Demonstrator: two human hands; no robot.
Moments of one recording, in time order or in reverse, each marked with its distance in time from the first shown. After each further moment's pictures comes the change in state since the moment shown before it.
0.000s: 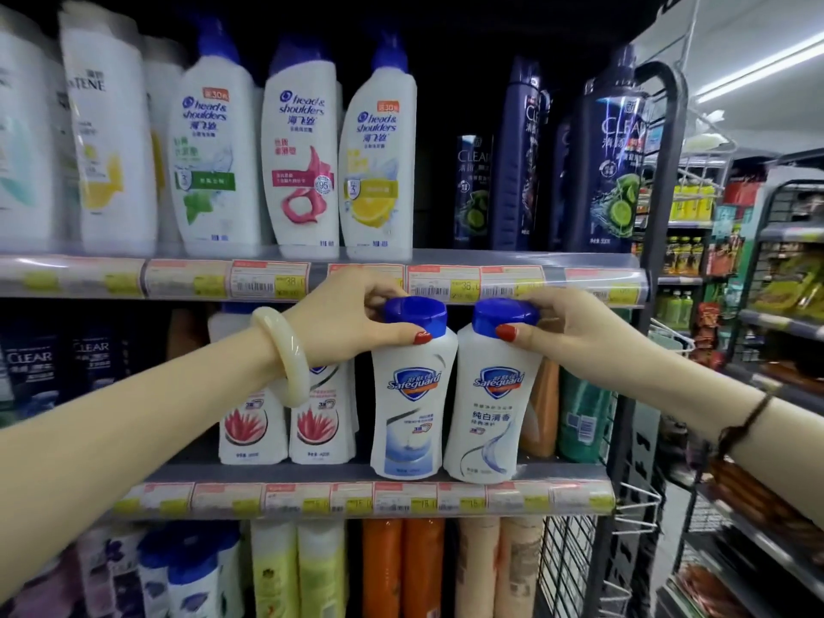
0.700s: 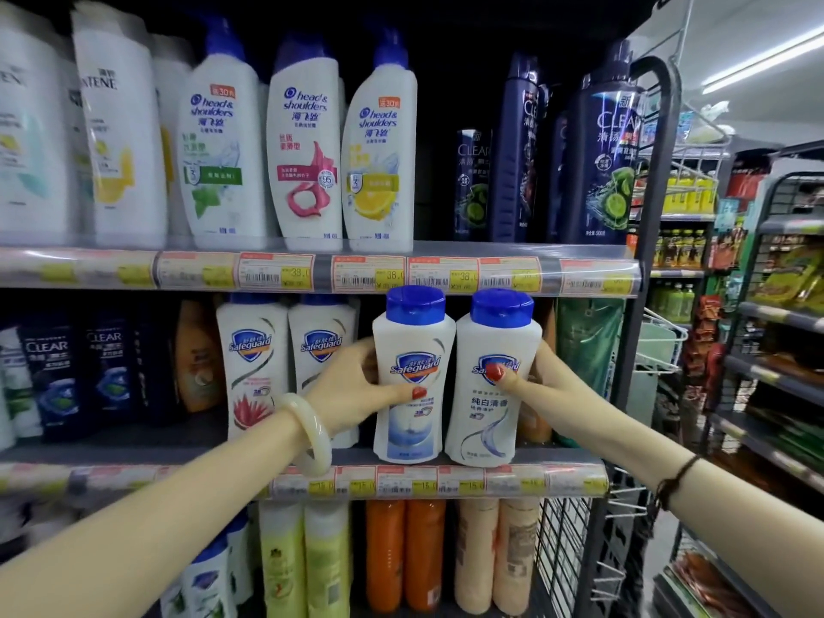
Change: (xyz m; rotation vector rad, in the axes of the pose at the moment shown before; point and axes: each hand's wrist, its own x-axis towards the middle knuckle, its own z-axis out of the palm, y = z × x) left_hand -0.030 -0.056 0.062 -0.426 0.069 -0.198; right_hand -0.028 0.037 0.051 0.478 -0.069 0.153
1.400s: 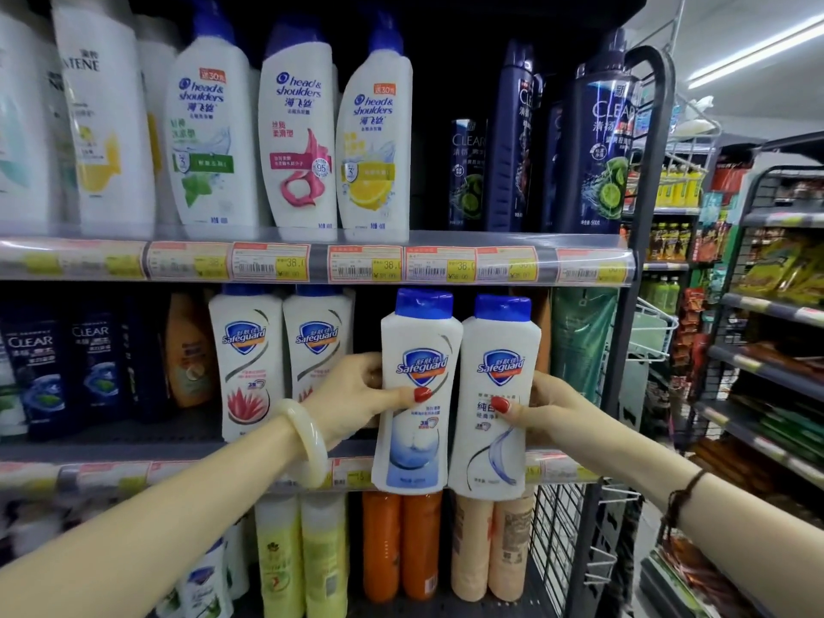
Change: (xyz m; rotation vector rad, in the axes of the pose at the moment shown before) left_hand -0.011 -0.009 0.009 -0.195 -0.082 -0.131; right_hand -0.016 0.033 -0.001 0.138 -0.079 0.202
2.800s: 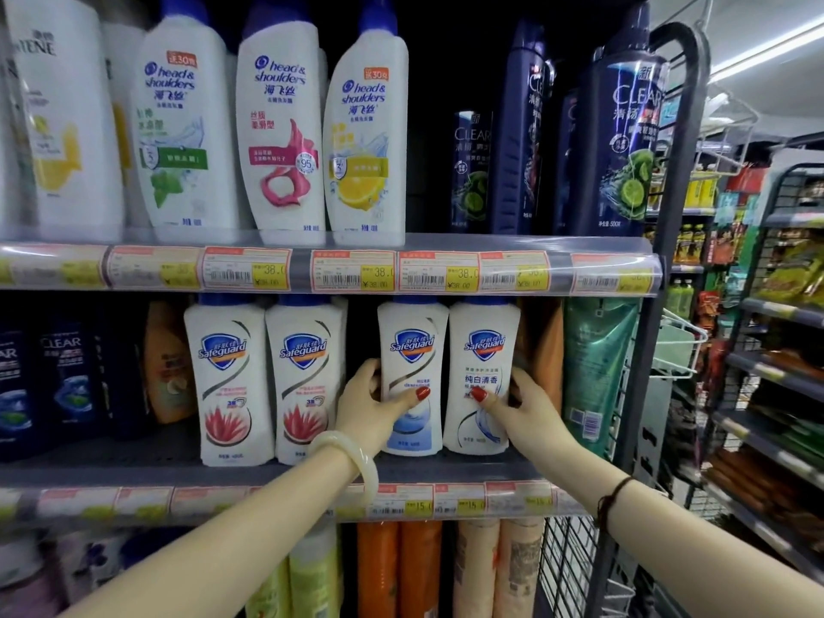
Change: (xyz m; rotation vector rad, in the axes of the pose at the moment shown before) left_hand 0.057 -0.047 0.023 0.084 0.390 0.023; right_hand 0.066 0.029 0.018 -0.022 0.398 -0.062
